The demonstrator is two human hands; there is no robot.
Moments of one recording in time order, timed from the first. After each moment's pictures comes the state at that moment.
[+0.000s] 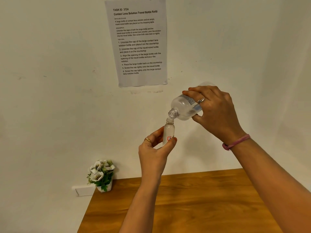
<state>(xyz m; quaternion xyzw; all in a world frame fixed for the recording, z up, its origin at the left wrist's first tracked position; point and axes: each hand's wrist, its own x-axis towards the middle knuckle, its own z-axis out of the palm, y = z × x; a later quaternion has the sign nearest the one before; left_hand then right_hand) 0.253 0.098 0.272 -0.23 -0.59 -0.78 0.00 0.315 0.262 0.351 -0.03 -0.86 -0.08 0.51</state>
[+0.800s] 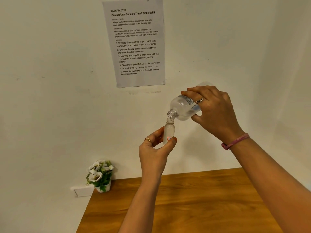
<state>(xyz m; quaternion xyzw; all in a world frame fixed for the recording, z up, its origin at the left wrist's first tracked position) 0.258 0.102 0.273 -0.23 -0.59 -0.78 0.00 0.320 0.264 0.353 -0.03 -0.86 -0.08 0.50</state>
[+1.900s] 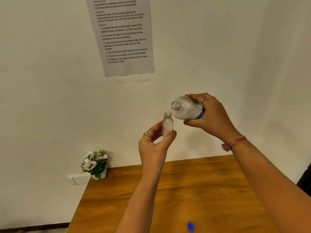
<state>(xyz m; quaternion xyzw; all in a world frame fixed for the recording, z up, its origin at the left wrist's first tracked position) 0.290 0.132 0.257 -0.22 -0.60 -0.77 -0.02 0.342 0.304 0.307 -0.10 -0.89 0.23 0.38</state>
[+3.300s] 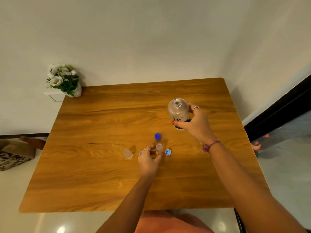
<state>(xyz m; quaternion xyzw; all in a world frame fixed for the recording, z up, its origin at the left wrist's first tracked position) 0.436 0.122 -0.040 -0.05 -0.87 -0.46 -0.17 0.455 0.309 0.056 -0.26 -0.83 0.46 0.16</state>
